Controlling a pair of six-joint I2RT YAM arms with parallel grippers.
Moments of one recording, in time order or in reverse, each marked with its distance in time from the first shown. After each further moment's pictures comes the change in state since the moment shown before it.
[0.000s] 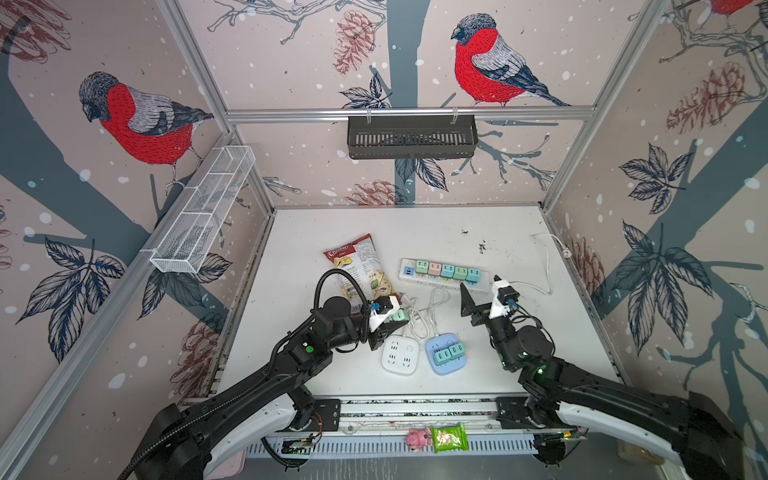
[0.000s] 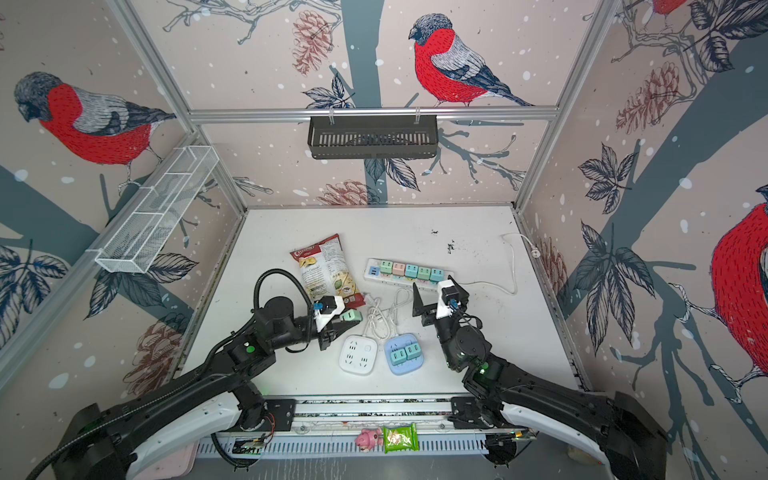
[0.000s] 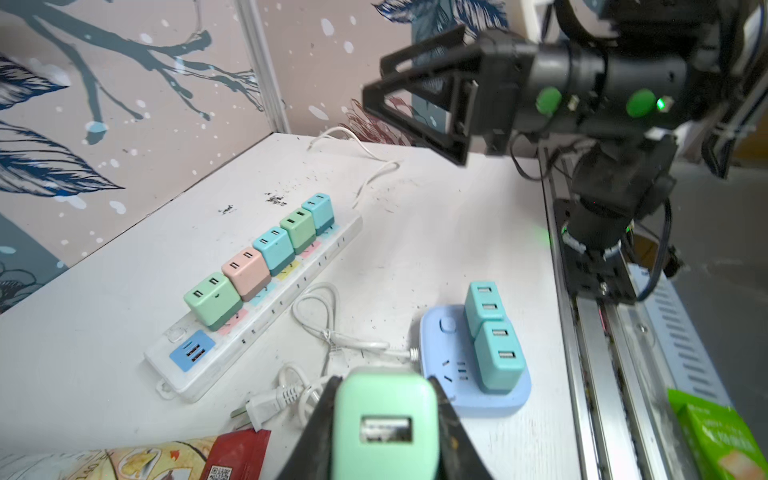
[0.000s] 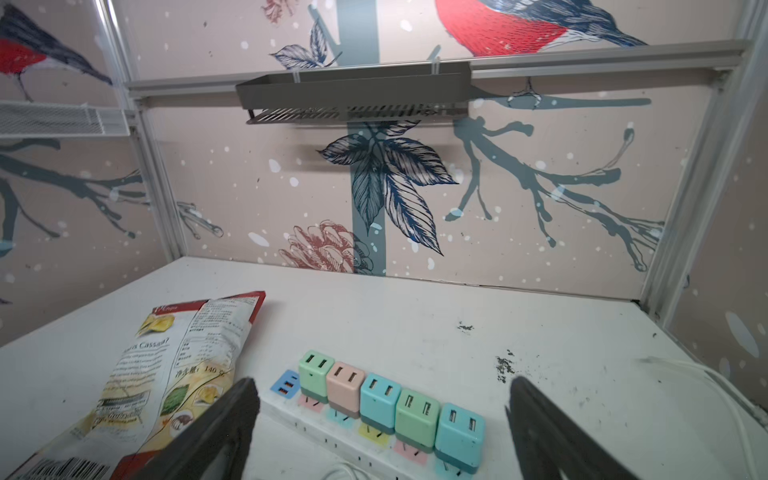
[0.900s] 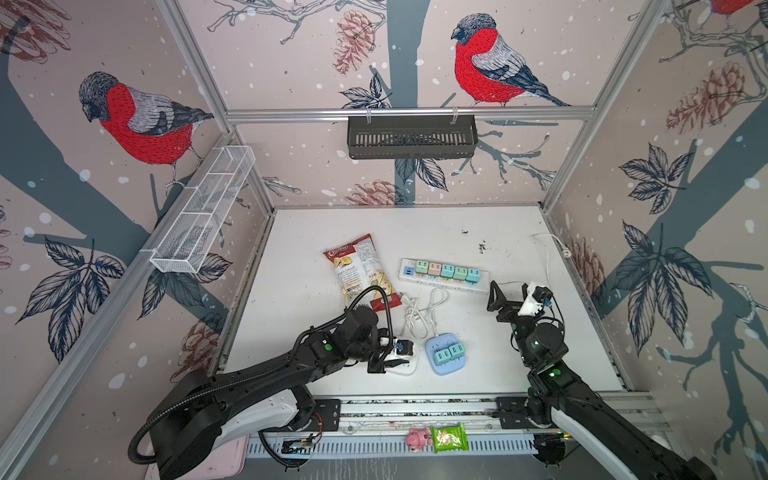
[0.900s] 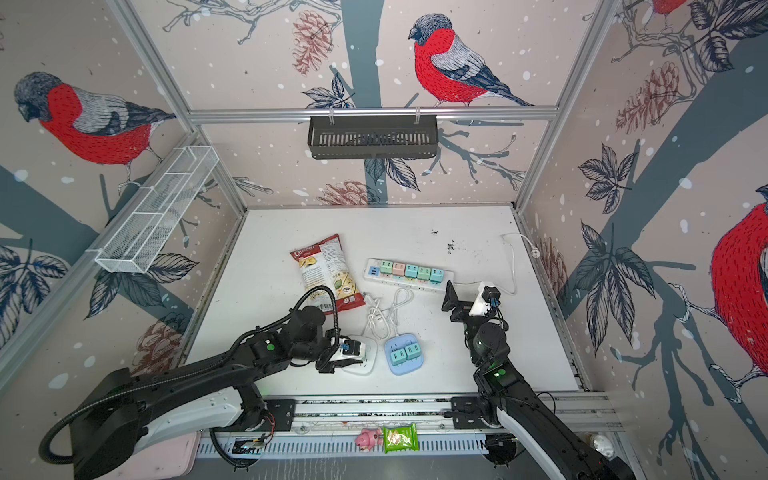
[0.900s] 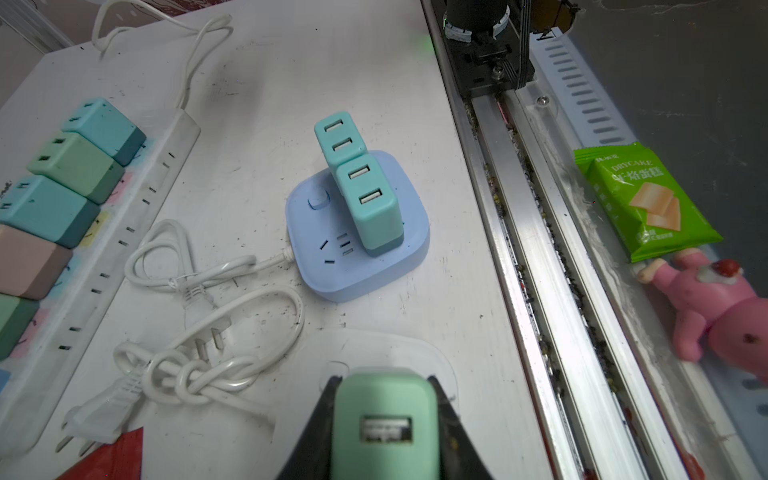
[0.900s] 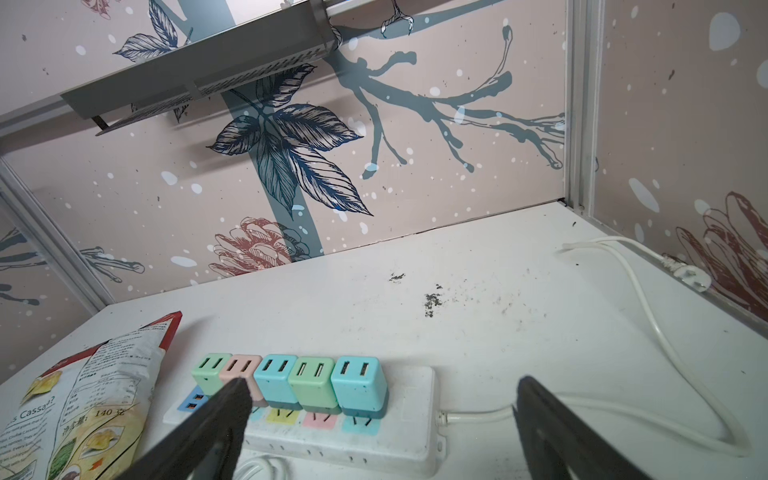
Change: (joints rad) left arm -0.127 0.209 0.028 -0.246 0.041 0.375; right arm -0.478 -0.104 -0.158 -0.060 -0.327 0.267
